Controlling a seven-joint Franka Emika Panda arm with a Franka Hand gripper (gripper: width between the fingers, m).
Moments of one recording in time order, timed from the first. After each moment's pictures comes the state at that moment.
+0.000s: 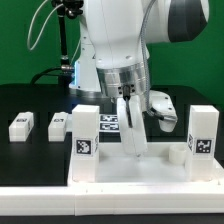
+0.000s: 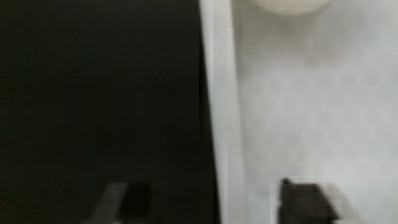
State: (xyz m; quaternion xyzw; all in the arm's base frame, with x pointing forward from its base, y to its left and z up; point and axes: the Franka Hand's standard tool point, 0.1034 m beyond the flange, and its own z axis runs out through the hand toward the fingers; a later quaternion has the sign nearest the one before) arm 0.513 0.044 0.011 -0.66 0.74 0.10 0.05
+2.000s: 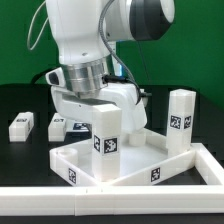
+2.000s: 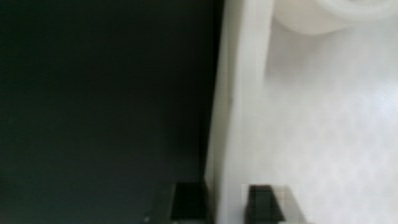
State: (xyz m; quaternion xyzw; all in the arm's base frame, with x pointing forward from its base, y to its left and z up) arm 0.480 -0.021 0.011 -0.92 0.37 0.06 0.08
